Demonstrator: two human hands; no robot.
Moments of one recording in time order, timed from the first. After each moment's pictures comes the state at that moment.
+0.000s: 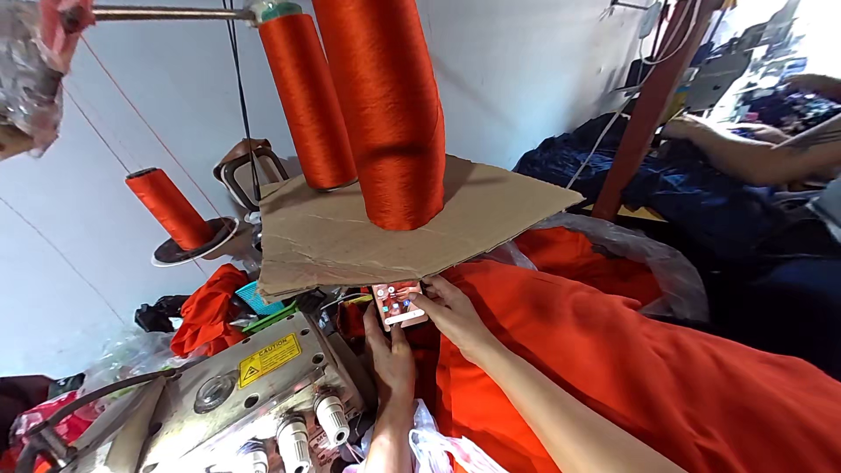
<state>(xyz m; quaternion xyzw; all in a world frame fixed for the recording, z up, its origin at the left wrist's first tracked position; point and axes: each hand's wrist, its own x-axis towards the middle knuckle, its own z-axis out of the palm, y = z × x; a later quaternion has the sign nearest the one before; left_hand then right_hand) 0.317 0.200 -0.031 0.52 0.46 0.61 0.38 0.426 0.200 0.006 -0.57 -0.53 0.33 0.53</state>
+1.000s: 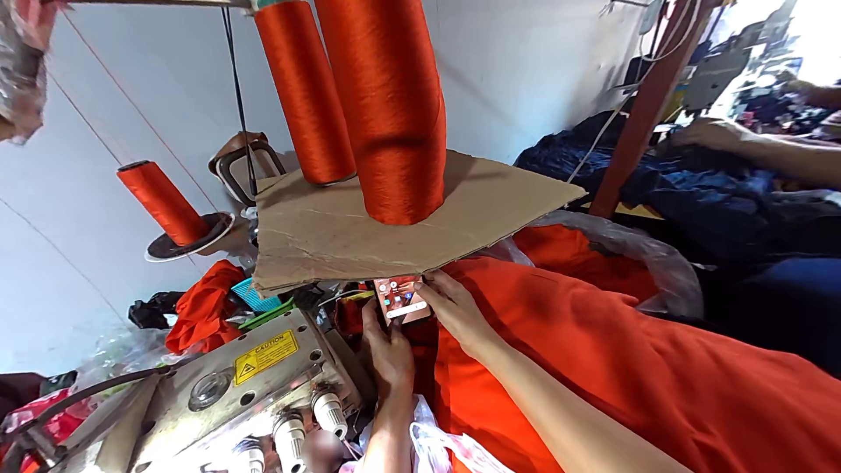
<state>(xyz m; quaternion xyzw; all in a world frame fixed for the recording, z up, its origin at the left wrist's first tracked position) 0.319 0.203 -0.027 0.52 0.49 0.60 0.36 0.431 0.202 0.003 -0.57 -0.53 0.32 0.55</state>
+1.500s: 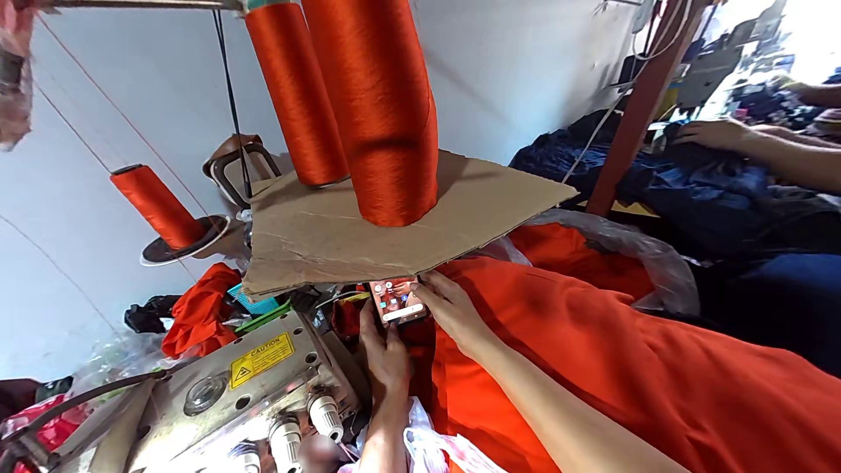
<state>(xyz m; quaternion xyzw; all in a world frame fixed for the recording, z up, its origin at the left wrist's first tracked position) 0.316 0.199 -0.027 0.52 0.46 0.61 0.39 0.430 0.201 0.006 -0.56 -0.52 0.33 0.55</state>
